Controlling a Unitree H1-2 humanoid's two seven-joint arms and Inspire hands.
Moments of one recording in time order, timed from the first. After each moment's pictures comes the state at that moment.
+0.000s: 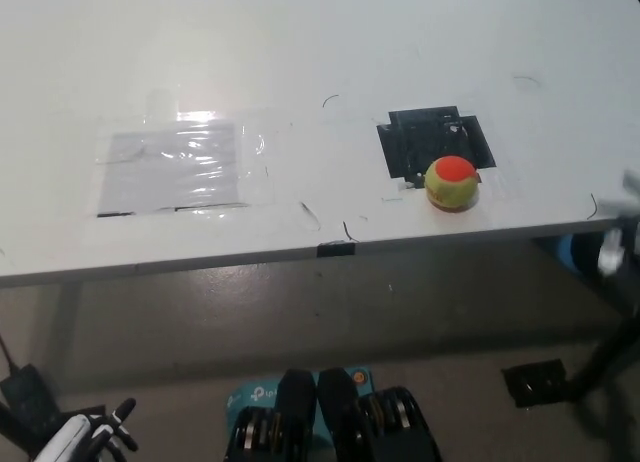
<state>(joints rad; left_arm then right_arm) 0.04 0.48 -0.12 0.20 0.16 0.07 -0.16 -0.28 -0.26 -0.06 -0.18 -0.22 0.16 -0.10</state>
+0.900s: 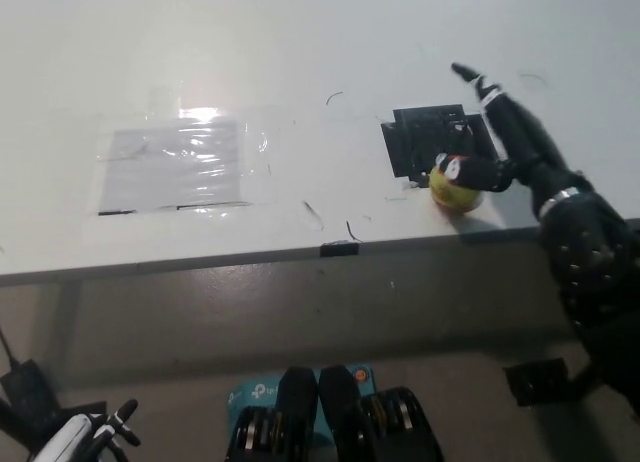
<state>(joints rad) 0.03 0.48 -0.12 0.20 0.19 0.07 -0.18 -0.69 -0.30 0.36 0.13 -0.43 0.43 0.11</state>
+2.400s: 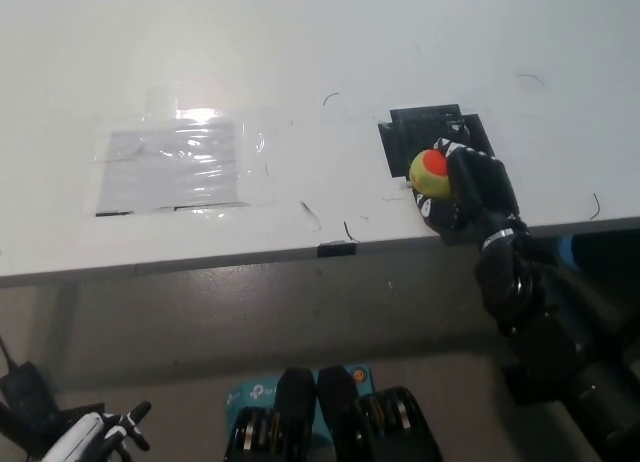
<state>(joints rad) 0.03 0.48 -0.13 0.18 0.23 0.08 -0.23 -0.74 -0.17 0.42 0.75 -0.61 0.05 -0.29</state>
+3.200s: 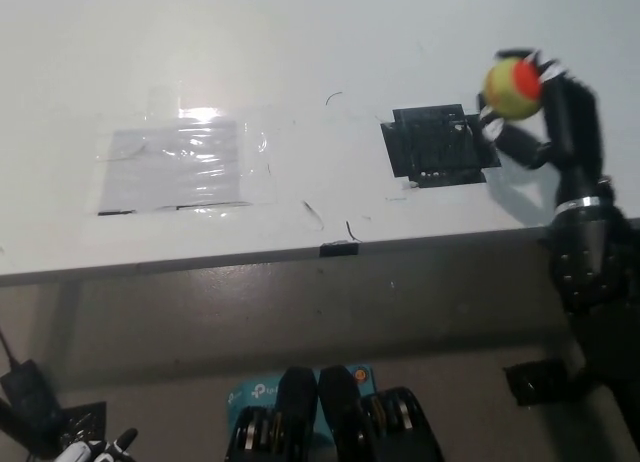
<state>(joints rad) 0.09 0.47 -0.09 0.19 0.23 0.05 -0.23 -0.67 -0.24 0.13 0.41 -0.53 -0.11 -0.37</state>
